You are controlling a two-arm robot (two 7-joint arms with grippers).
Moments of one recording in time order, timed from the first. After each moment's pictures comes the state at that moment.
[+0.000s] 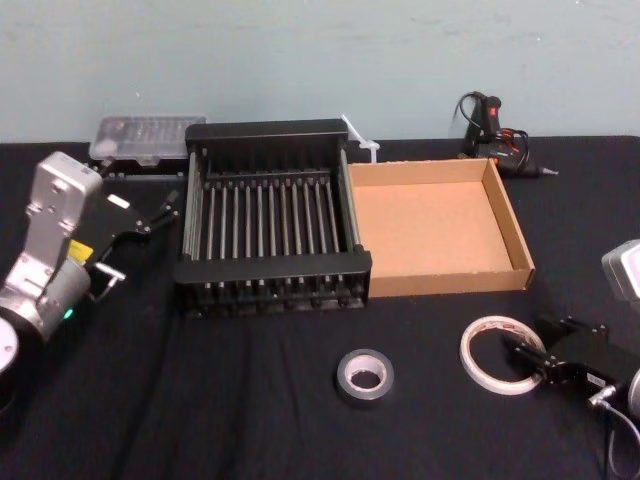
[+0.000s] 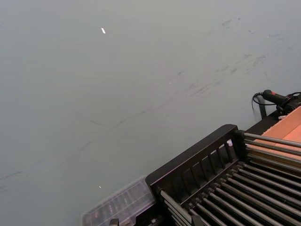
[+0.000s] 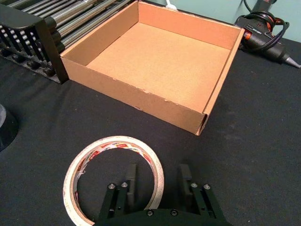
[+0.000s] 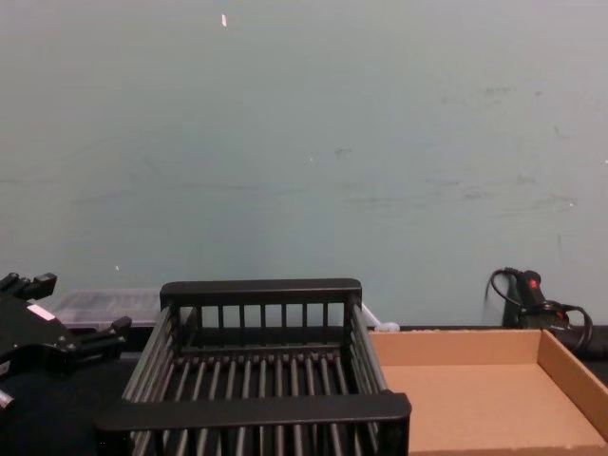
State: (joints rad) left arm -0.20 0.60 0.45 -1.41 -0.25 -0.12 0.03; right arm -0.15 0.61 -0.18 -1.68 0.34 0.33 0.32
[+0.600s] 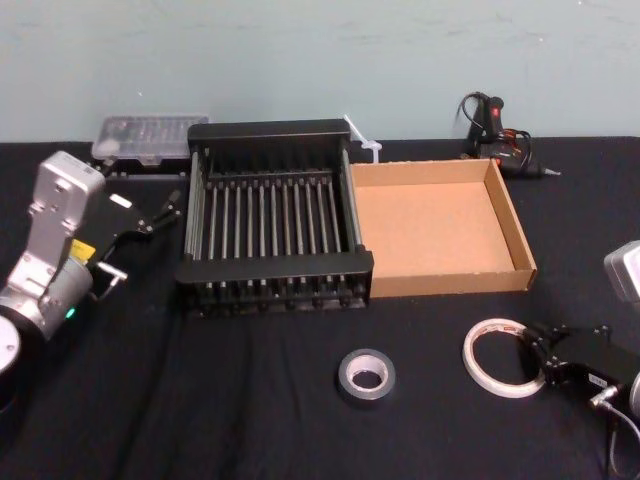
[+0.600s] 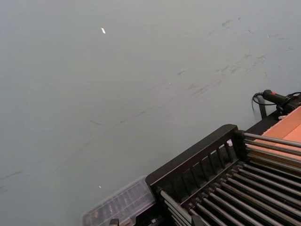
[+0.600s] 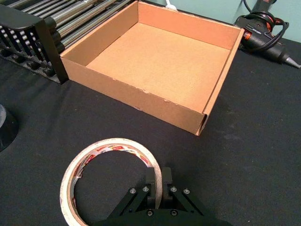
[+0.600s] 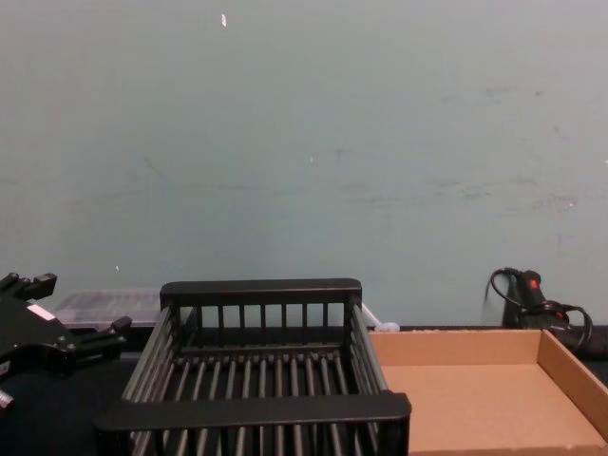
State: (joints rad) left arm -0.20 0.60 0.45 -1.41 -0.25 -0.12 0.03; right arm -0.15 0.61 -0.18 -1.68 0.34 0.33 0.32
